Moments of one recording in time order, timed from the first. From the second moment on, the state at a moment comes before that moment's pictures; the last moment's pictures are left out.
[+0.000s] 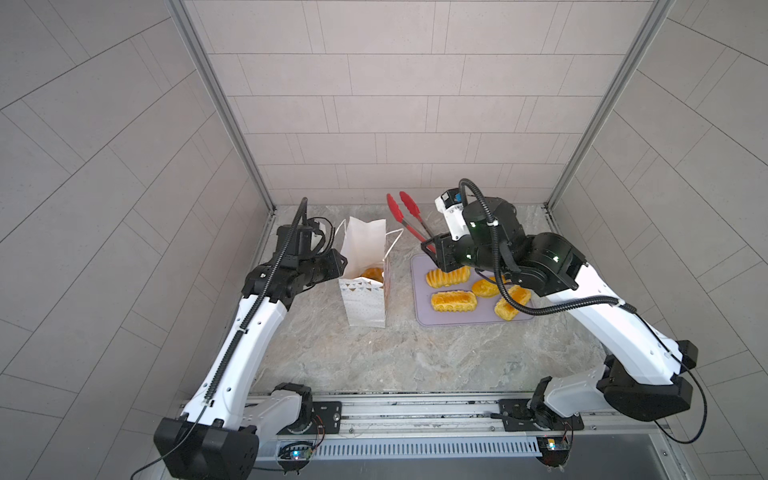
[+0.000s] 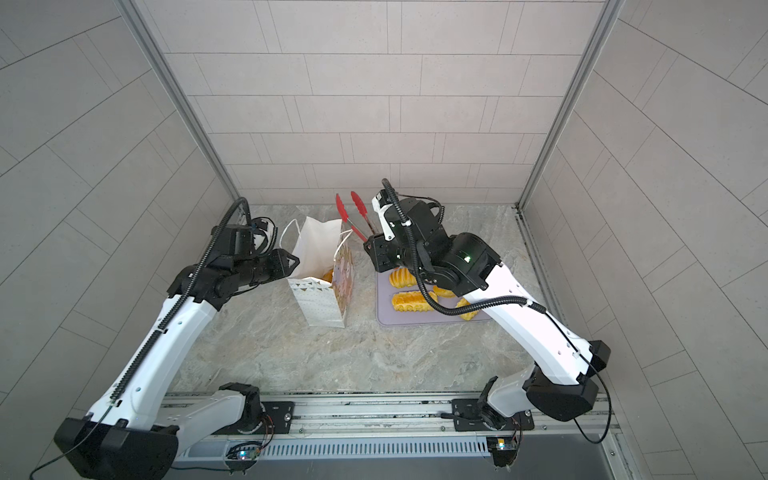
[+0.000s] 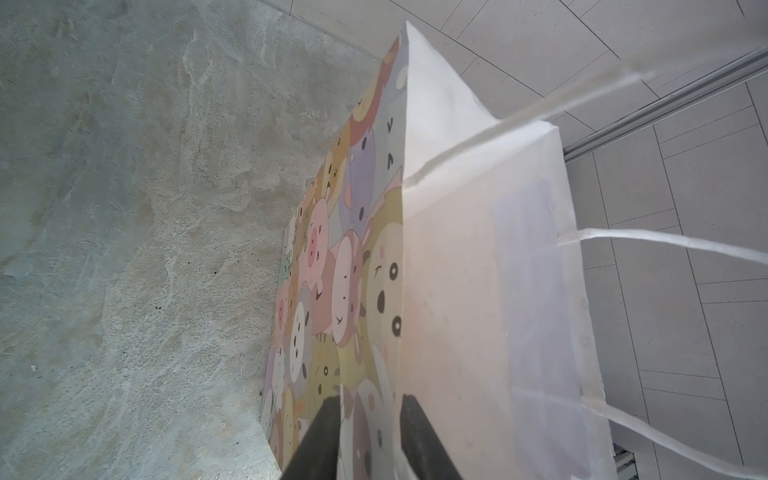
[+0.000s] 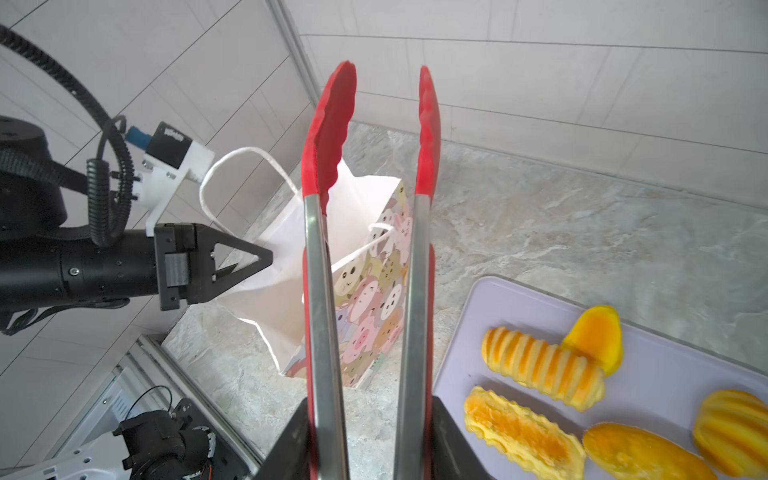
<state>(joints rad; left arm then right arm) -0.16 1.10 1.16 -0.80 0.29 -0.45 0.81 1.40 1.85 -1.01 0.14 0.40</state>
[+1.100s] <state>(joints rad) -0.16 1.11 1.16 -0.80 0.30 -0.44 0.28 1.09 1.11 -1.02 -0.09 0.42</state>
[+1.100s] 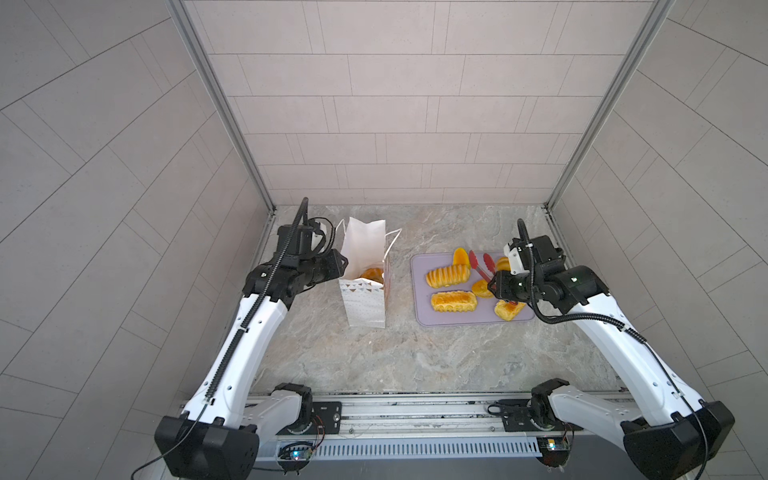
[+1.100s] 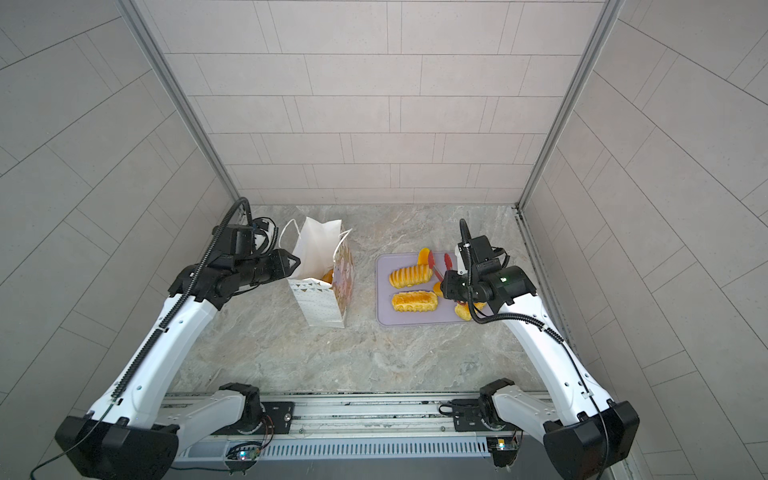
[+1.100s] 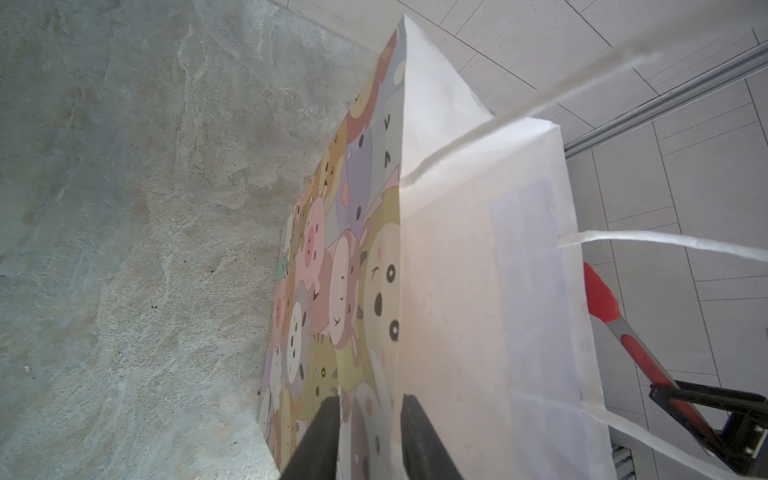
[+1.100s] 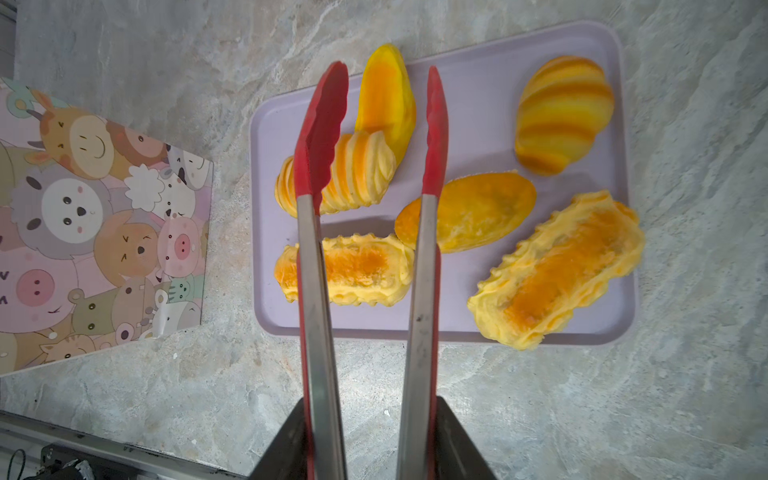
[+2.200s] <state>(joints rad) -0.16 1.12 1.16 -0.80 0.30 -0.44 0.28 1.17 0.95 -0.79 -0.20 0.50</state>
